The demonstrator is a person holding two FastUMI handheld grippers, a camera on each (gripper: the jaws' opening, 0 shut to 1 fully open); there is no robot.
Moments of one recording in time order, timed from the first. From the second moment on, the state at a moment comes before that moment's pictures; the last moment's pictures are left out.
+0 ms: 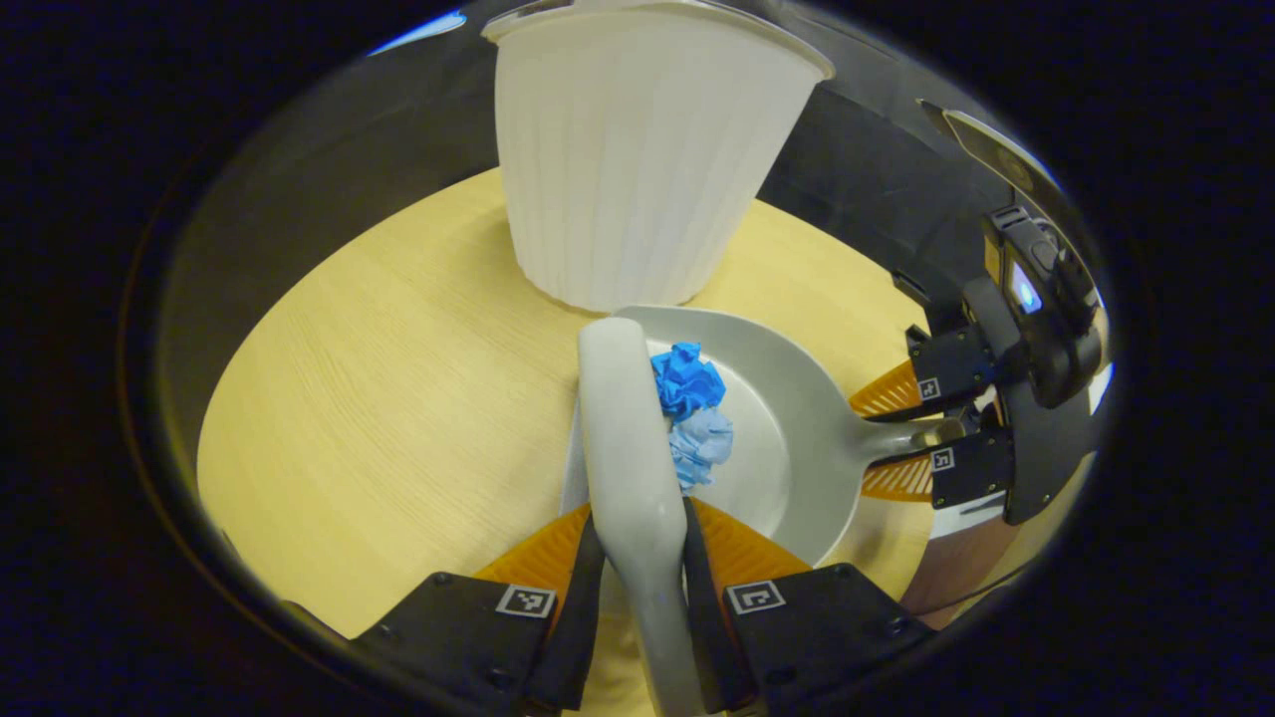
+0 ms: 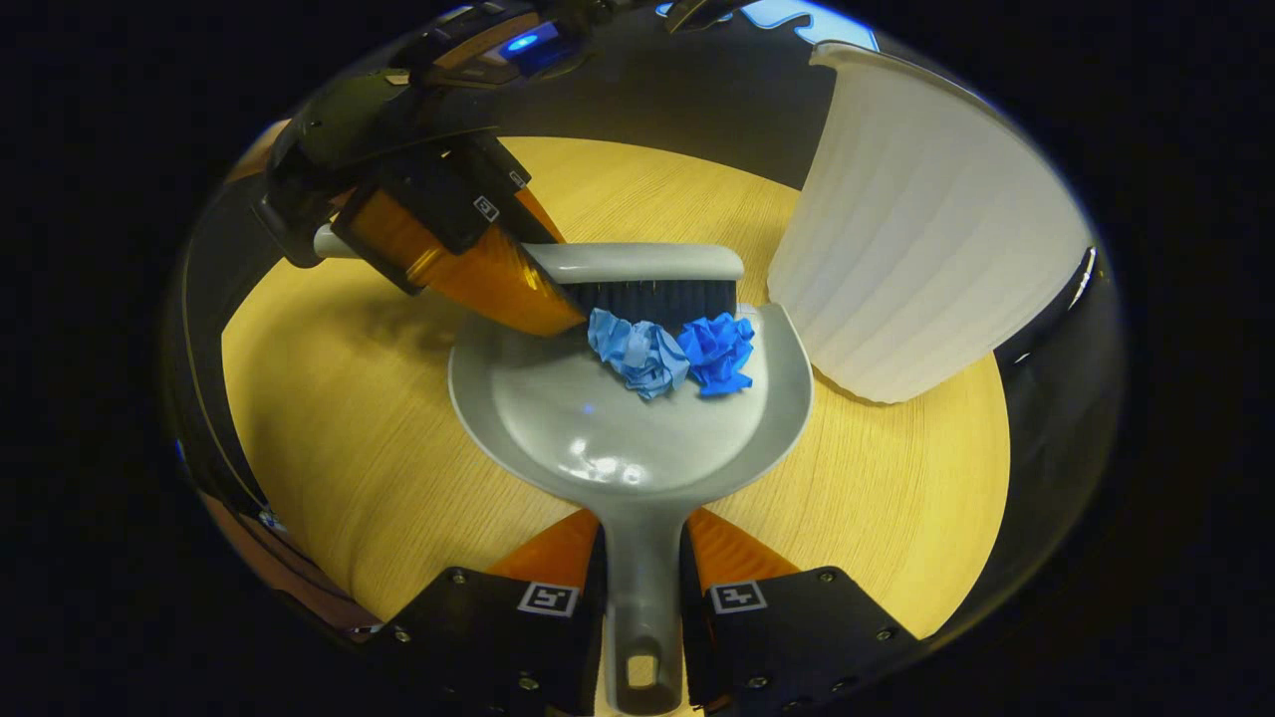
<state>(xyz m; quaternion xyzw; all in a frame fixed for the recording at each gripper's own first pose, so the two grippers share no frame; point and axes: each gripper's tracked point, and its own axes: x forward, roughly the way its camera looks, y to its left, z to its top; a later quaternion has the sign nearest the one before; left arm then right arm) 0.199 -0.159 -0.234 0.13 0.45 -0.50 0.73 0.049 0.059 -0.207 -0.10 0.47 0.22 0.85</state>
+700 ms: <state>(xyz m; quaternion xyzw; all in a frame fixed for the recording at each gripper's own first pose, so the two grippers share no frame) 0.195 -0.103 -0.198 0.11 0.44 -0.45 0.77 0.038 0.048 -0.202 -0.09 0.49 0.18 0.85</state>
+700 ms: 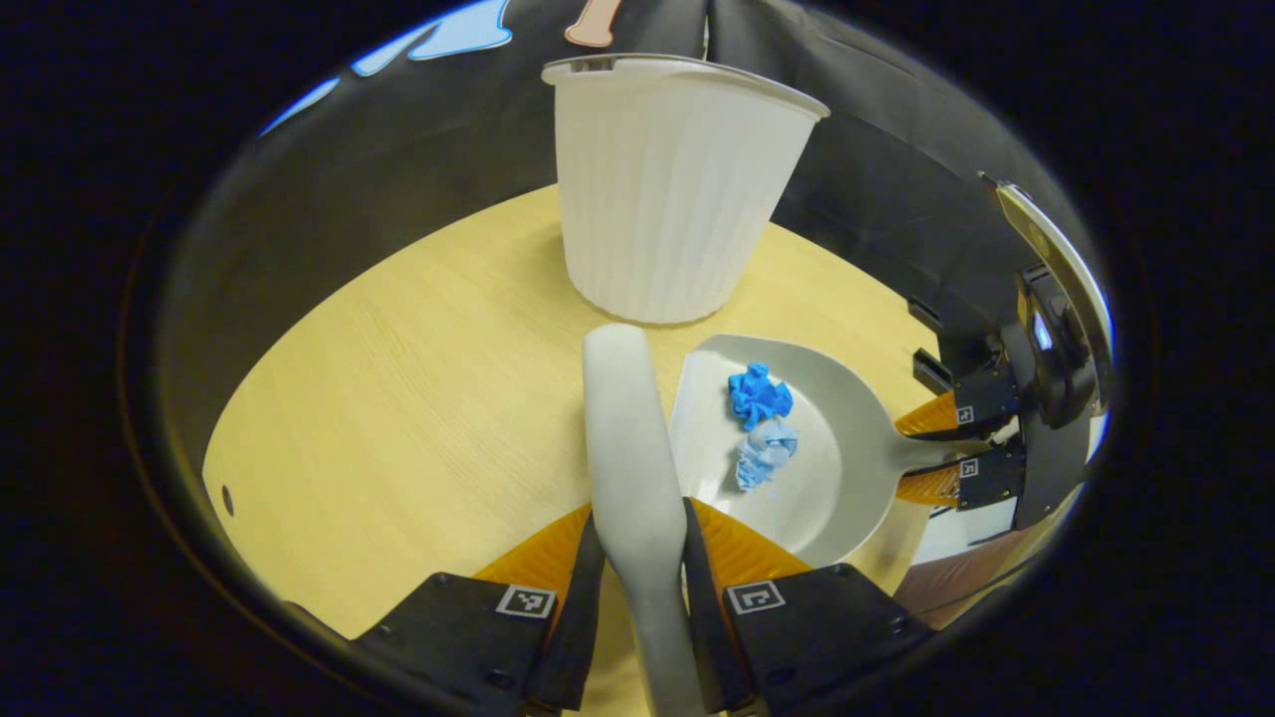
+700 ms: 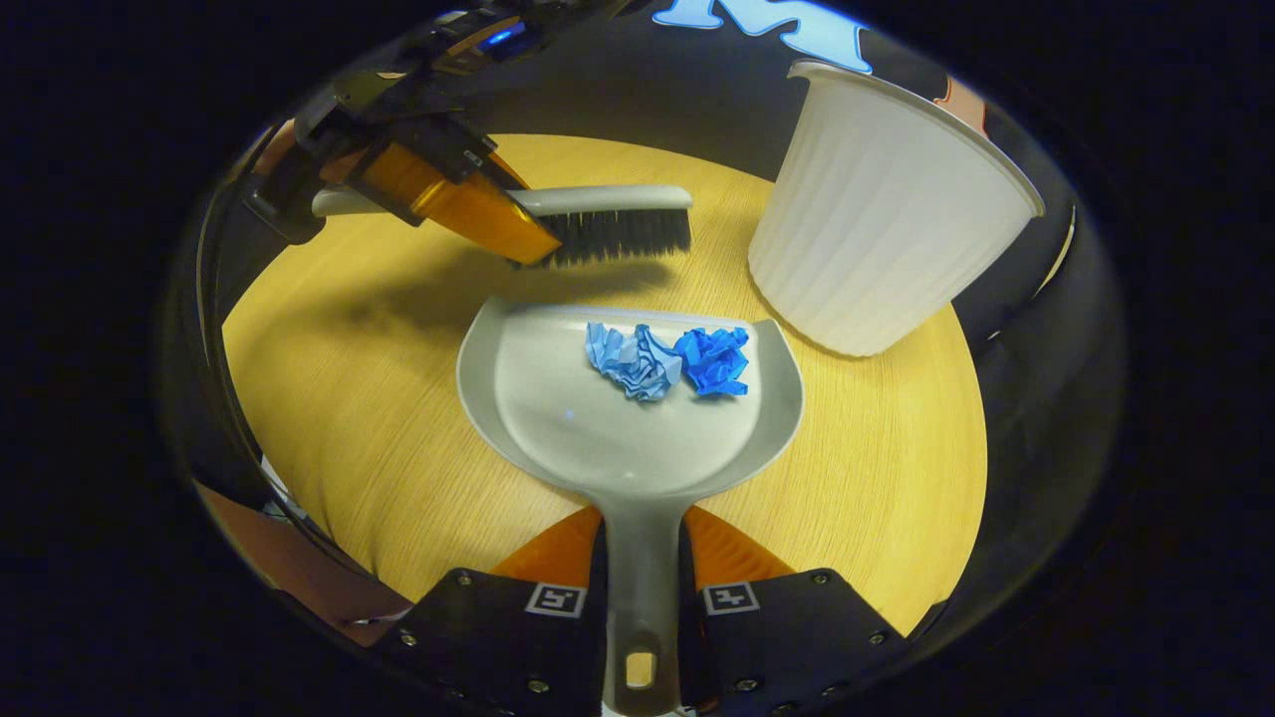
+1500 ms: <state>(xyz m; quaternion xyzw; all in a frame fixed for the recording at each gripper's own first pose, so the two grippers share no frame) 0.308 0.046 -0.217 0.06 0.45 -0.39 0.80 0.041 0.050 -0.180 -0.07 0.49 0.13 0.86</state>
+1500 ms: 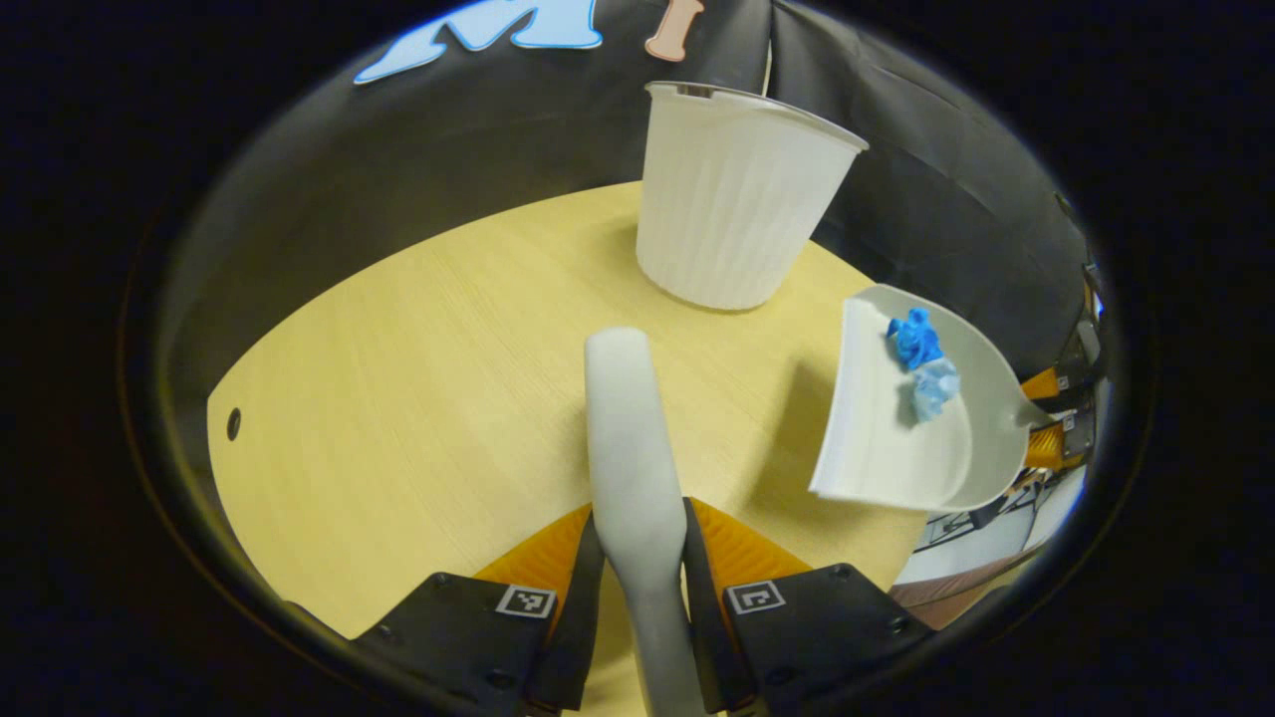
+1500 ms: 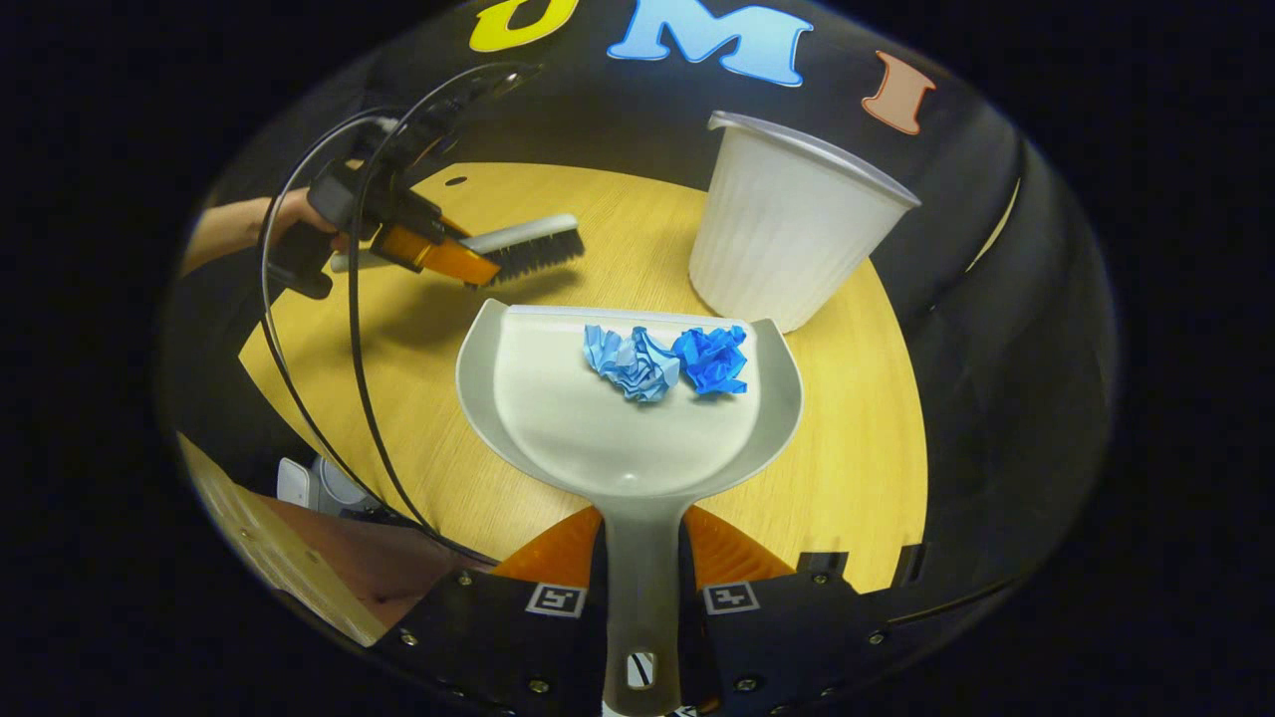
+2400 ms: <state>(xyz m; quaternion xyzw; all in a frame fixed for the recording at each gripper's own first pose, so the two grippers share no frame) 0.335 0.229 -0.245 0.02 0.45 -0.34 0.82 0.097 0.038 -0.130 -0.02 0.46 0.14 0.88</state>
